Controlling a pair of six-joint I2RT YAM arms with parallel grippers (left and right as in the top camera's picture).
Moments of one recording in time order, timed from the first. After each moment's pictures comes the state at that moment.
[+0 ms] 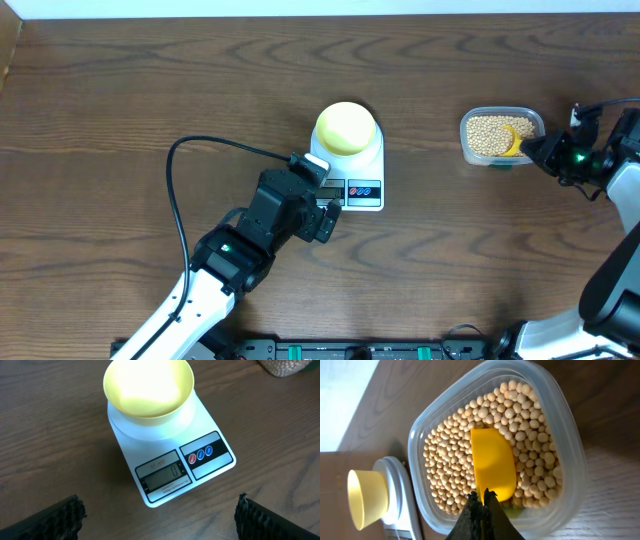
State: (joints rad) left arm -0.60 1.07 0.71 -0.39 -0.05 -0.07; right arm -0.47 1.74 1.04 -0.43 -0.73 0.18
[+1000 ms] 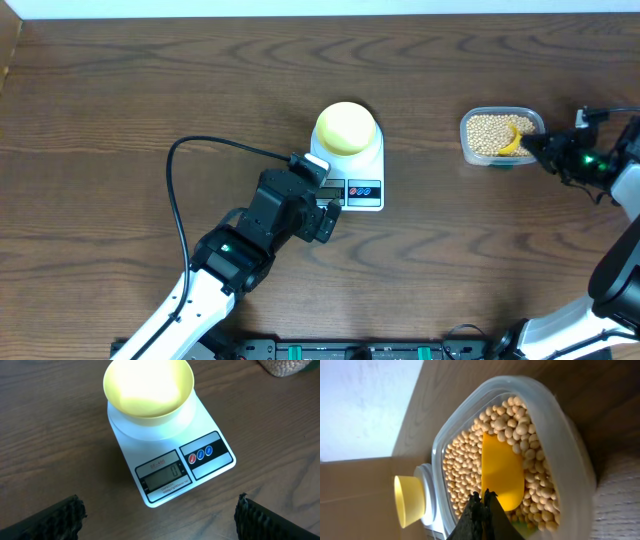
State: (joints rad) left arm -0.60 1.07 0.71 -0.39 -0.05 -0.07; right arm -0.54 1.83 1.04 -0.30 -0.95 0.28
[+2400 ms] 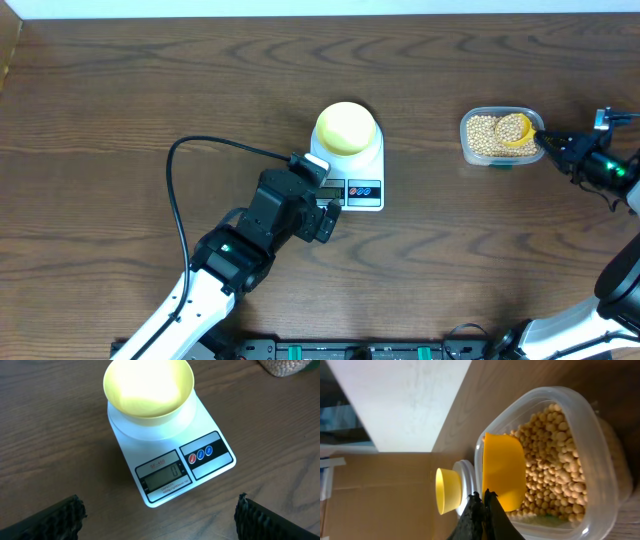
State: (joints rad) left arm -0.60 1.07 0.71 -0.39 -0.05 -0.07; right arm -0.62 1.83 1.04 -0.27 -1.18 0.29
